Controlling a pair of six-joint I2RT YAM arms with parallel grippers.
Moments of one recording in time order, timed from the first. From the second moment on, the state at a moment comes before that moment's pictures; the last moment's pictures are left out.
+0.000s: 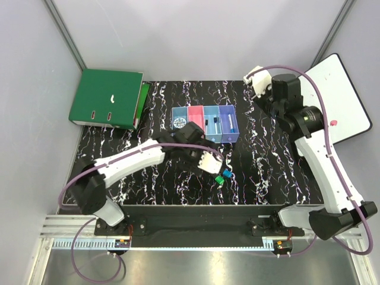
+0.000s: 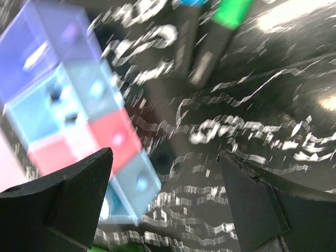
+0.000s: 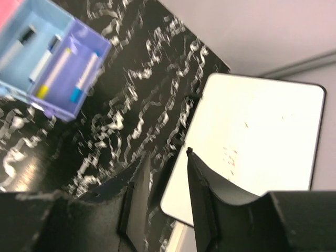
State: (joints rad) left arm -0.88 1.54 1.23 -0.65 0.23 1.10; right arm 0.36 1.29 1.61 -0.82 0.23 -0.52
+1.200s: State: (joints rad) left arm -1.03 1.92 1.28 -0.48 0.28 1.25; right arm 0.36 1.19 1.52 -0.87 0.34 -0.57
